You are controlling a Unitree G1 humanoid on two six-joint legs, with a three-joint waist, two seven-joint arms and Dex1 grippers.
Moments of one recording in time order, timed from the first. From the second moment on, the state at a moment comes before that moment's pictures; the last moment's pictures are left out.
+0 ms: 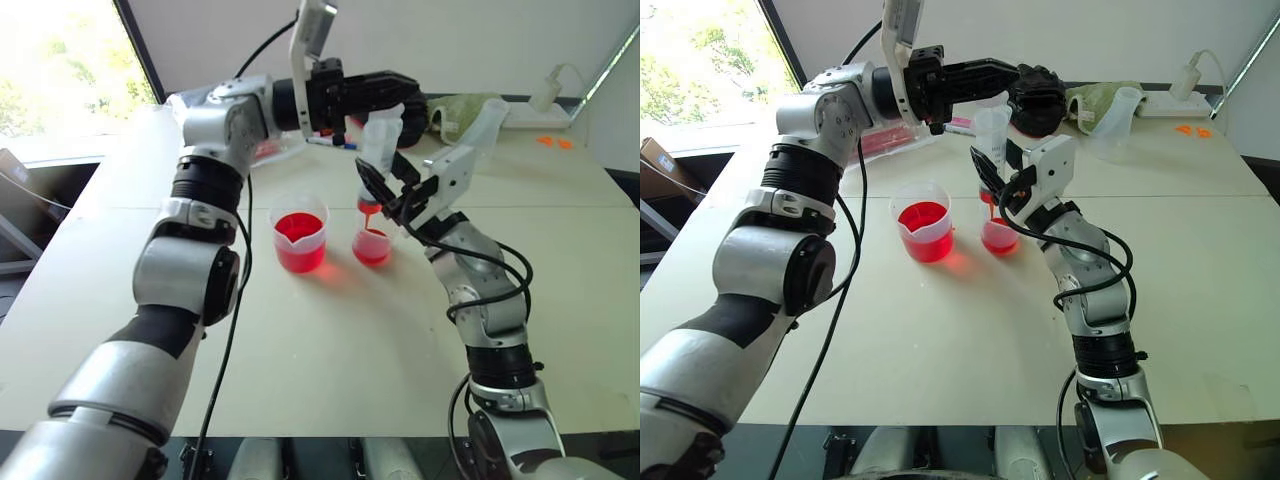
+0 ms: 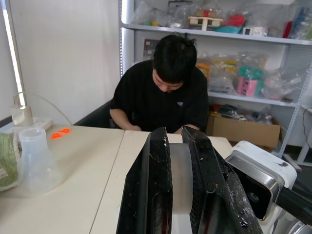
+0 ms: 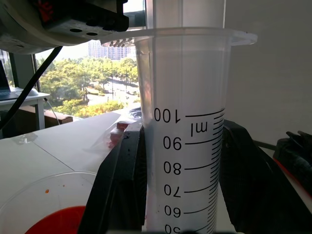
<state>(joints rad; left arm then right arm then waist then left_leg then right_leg) -1.47 0.21 0.07 0.85 -0.38 0.43 -1.31 -0.53 -0.25 -0.01 -0.17 0.32 0.23 0.40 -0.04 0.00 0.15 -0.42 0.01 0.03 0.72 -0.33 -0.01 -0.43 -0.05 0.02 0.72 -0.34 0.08</state>
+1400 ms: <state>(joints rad) -1.33 0.17 0.06 0.67 -0.42 0.49 -1.22 -0.52 -0.35 0.00 -0.19 0.37 0.25 0.43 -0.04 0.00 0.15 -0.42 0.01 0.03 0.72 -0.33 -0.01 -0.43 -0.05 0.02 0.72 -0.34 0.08</state>
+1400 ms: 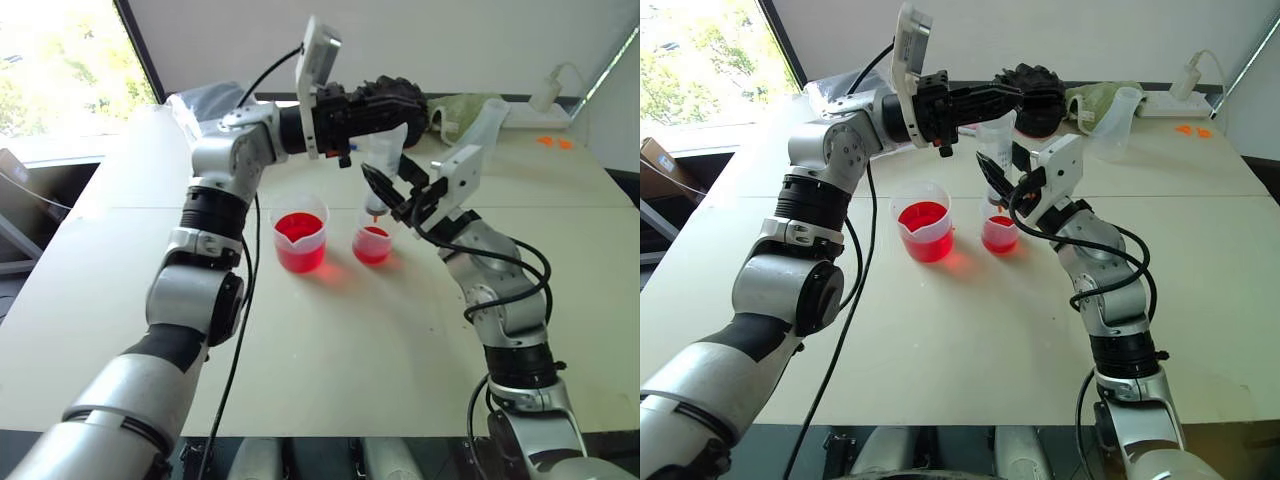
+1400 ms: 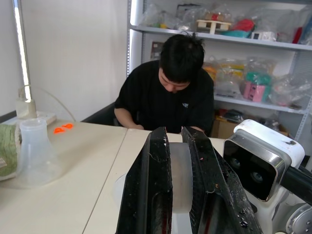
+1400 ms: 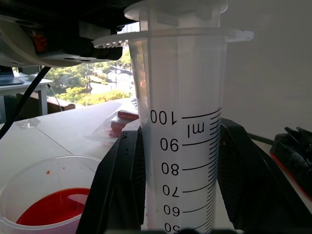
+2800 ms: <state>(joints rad) -1.22 0.29 0.09 0.60 -0.47 0.57 -1.18 -0.58 -0.45 -0.20 -0.34 0.47 0.59 0.22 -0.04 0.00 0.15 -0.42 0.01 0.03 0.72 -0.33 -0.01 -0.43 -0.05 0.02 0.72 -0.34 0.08</state>
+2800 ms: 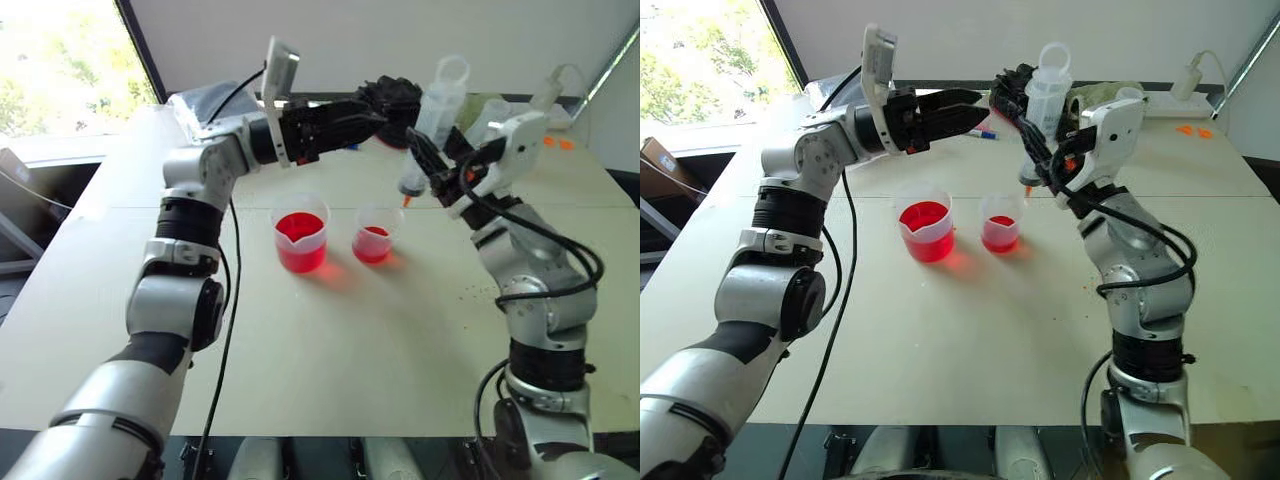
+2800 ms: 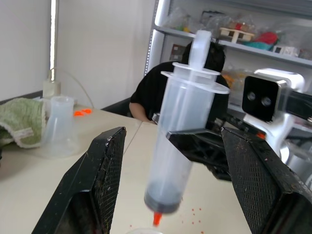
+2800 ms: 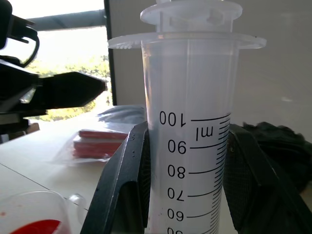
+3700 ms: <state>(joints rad) -0.75 0.62 0.11 -0.06 -0.68 0.83 -1.16 -1.07 -0.81 0.11 0.48 0.47 1.53 0.52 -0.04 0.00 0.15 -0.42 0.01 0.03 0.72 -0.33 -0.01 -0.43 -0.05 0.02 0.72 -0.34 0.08</state>
